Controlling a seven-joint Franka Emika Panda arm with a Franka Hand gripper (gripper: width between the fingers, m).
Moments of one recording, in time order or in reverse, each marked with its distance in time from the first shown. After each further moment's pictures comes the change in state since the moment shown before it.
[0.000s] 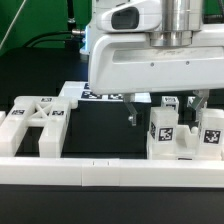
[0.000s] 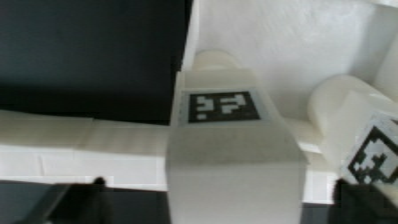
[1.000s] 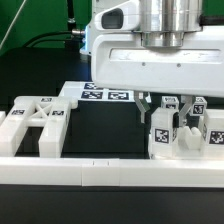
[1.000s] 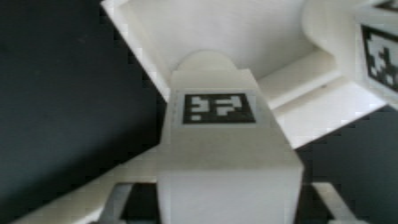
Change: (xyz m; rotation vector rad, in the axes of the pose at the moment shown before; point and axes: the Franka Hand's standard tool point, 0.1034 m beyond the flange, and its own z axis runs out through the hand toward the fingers) arm 0.006 0.003 0.001 -0.004 0.043 0.686
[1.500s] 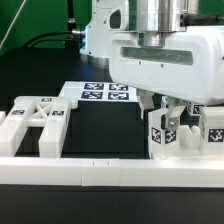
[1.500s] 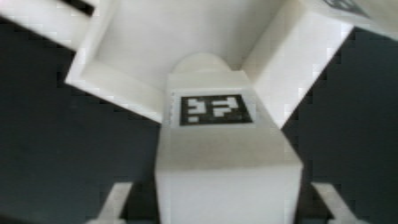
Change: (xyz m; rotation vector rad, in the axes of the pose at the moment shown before) arm 0.002 0.005 0.000 -0.017 0.001 0.540
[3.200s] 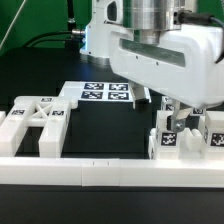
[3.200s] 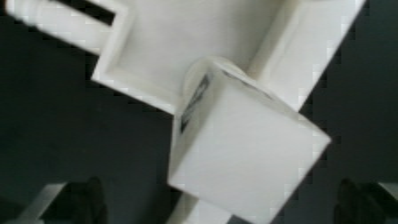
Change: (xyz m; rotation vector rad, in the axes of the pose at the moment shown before) arm 0.005 -0.001 -0.008 -0.077 -0.085 -0.112
